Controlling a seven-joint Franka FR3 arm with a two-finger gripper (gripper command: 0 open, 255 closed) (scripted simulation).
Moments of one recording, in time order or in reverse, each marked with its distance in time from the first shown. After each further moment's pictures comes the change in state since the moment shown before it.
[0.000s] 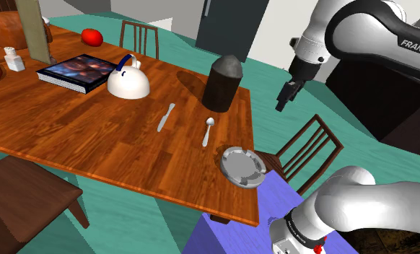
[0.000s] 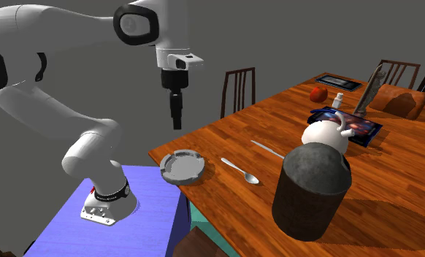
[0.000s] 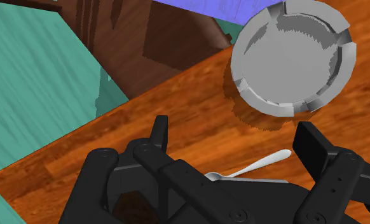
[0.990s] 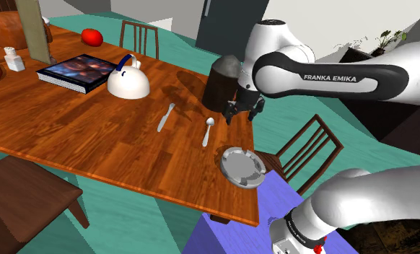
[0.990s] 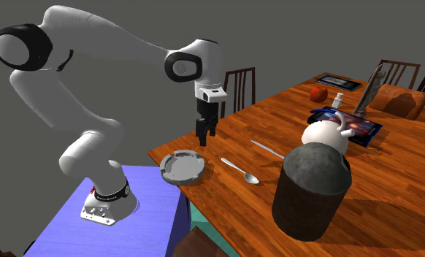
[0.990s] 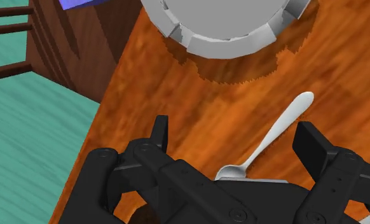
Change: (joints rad) arm -0.122 0.287 0.284 -0.090 0.097 0.376 0.656
